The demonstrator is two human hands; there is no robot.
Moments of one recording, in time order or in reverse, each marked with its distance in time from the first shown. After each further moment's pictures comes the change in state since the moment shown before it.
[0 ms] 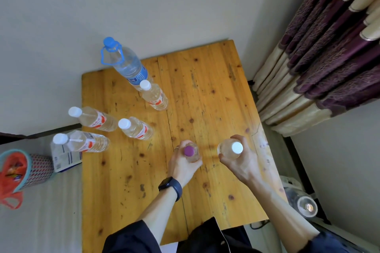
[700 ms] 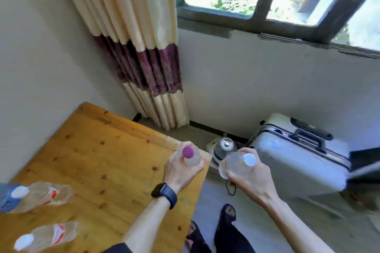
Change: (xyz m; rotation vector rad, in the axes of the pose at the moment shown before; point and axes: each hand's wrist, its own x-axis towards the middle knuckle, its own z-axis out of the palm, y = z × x) left_hand -0.146 0.124 0.072 0.251 -0.618 0.909; right_hand -0.324 0.038 -0.078 0.324 0.872 0.462
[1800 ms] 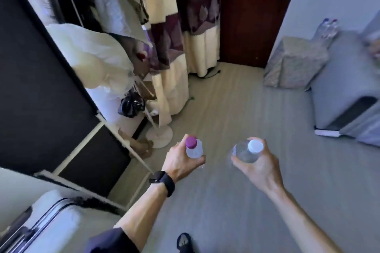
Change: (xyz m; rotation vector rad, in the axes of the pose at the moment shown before) left_hand -0.495 0.528 0.546 0.224 -1.244 1.076; right_hand -0.532 0.436 -0.465 0.237 1.472 0.877
